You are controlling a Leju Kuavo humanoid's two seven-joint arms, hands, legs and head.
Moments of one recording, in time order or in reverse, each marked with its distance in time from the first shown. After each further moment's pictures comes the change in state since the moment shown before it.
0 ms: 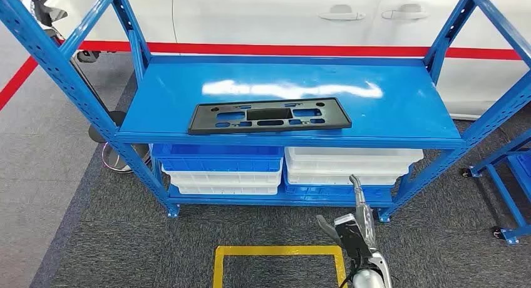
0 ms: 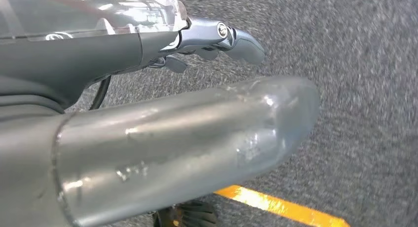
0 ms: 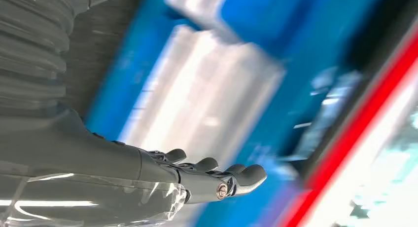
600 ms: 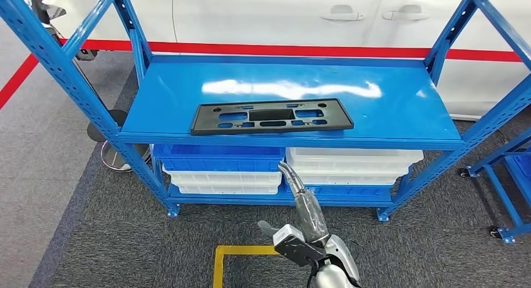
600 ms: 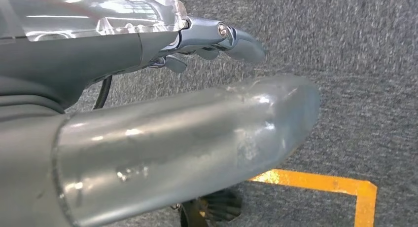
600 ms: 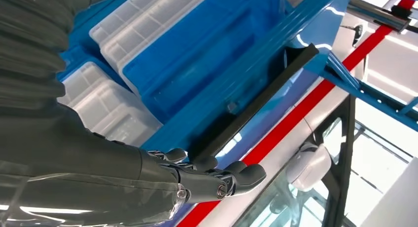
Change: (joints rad) left arm -0.006 -0.002 -0.059 0.010 -0.112 -0.067 0.038; right arm -0.054 -0.022 0.365 -0.181 0.131 0.025 0.142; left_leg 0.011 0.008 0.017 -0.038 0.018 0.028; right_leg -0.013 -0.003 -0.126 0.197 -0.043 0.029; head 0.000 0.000
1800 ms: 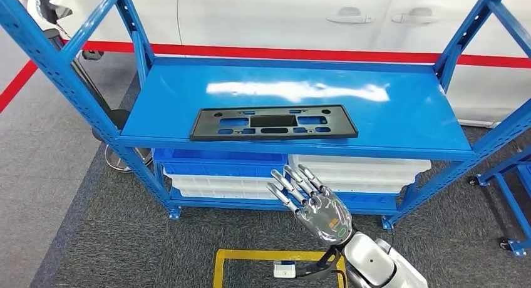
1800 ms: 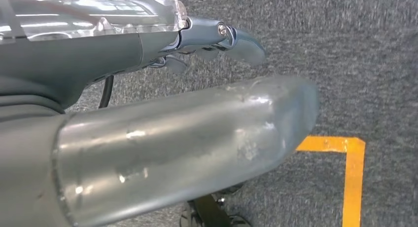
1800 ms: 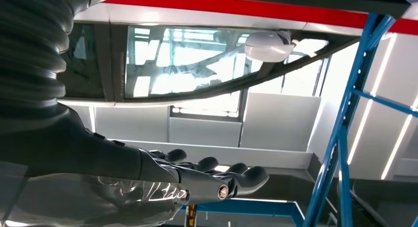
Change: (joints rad) left arm -0.023 0.004 -0.017 0.003 -0.062 -0.118 0.027; right arm -0.089 -0.311 0.124 -0.170 0.972 -0.287 0.268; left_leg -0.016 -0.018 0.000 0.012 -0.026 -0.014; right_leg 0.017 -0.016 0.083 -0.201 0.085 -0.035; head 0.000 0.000
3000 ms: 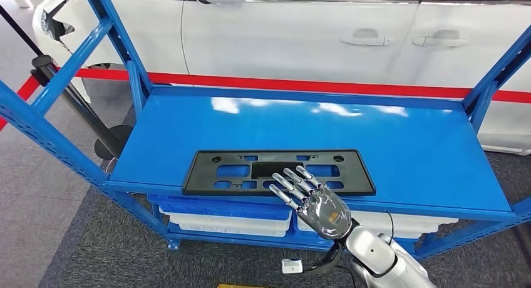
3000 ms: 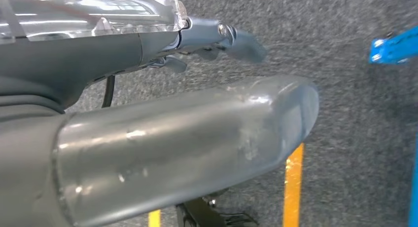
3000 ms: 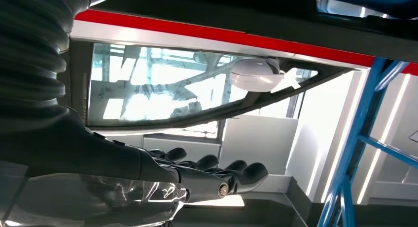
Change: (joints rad) left arm -0.004 0.010 0.000 0.004 -0.009 -0.009 0.011; right arm -0.060 -0.001 0.015 0.152 -0.079 -0.008 -0.103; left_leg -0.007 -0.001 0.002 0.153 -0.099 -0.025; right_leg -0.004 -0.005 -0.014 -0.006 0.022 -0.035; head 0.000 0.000
